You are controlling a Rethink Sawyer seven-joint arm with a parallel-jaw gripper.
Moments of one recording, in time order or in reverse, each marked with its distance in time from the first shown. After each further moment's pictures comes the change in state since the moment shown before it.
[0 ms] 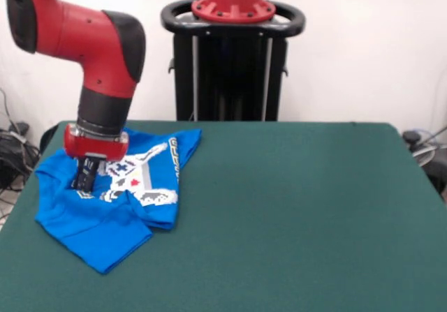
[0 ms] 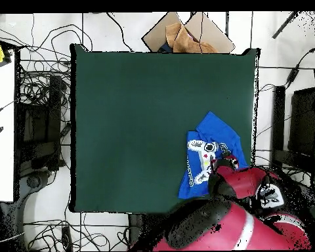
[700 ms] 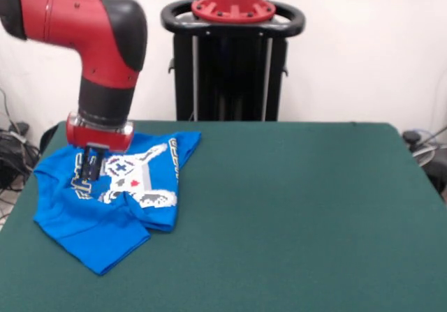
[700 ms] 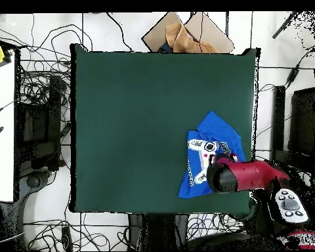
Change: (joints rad) arm -0.118 -0.169 0.223 0.092 0.091 0.318 0.000
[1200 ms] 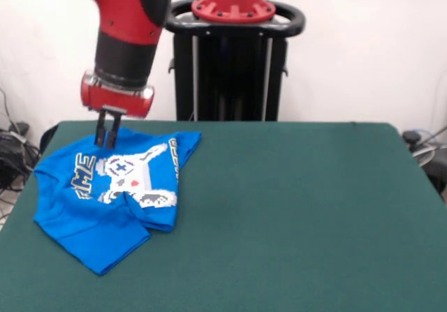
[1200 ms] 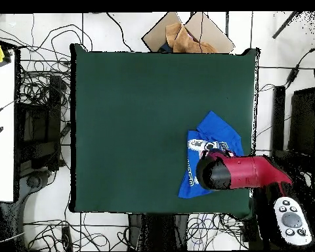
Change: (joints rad) arm 0.052 -0.206 0.053 0.098 0.121 0.168 0.000
